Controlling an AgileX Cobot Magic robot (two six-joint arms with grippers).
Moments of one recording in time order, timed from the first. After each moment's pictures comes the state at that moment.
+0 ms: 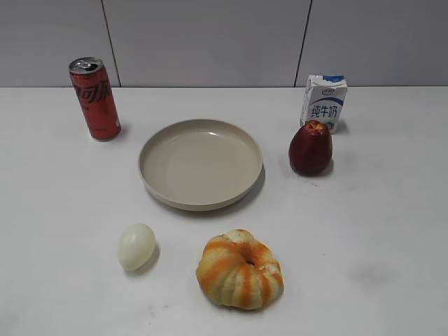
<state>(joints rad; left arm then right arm) -0.03 -0.01 -0.51 -0.09 1.04 0.12 0.12 0.00 -0.50 -0.03 1.05 0.06</state>
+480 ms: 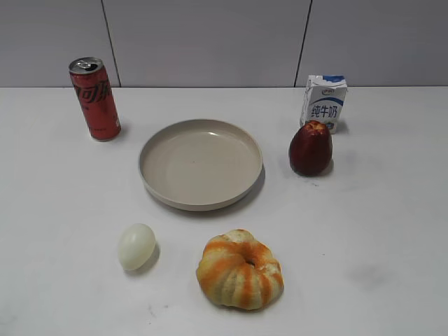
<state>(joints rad) -0.03 -0.01 -0.51 -0.09 1.04 0.12 0.12 0.00 -0.50 -0.03 1.05 0.06</state>
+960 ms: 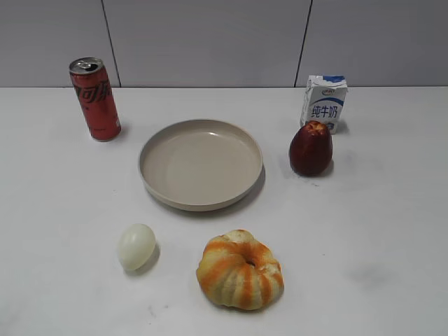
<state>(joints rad) -0.03 -0.01 -0.51 -0.09 1.04 0.12 0.12 0.00 -0.50 -0.02 1.05 0.06</state>
